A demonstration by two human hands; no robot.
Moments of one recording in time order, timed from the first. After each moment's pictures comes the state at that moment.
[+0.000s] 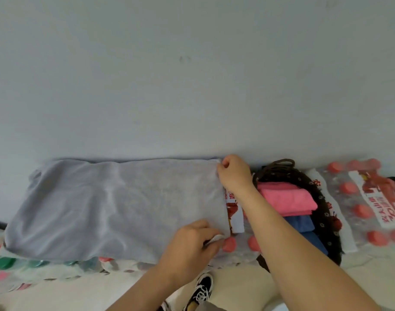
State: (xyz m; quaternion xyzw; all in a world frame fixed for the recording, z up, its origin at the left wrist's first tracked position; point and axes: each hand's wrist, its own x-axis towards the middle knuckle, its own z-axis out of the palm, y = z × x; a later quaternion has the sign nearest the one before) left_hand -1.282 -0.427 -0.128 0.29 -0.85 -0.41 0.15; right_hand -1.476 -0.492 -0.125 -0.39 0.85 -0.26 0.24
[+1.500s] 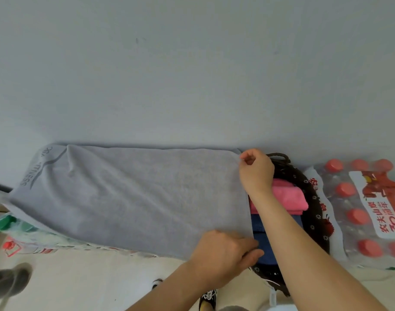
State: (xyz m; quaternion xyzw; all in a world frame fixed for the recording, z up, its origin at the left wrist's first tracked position) left_hand -1.388 -0.354 -0.139 0.23 -0.94 -0.23 0.10; right_hand -1.554 -0.440 -0.145 -0.37 0.81 -0.42 0.17
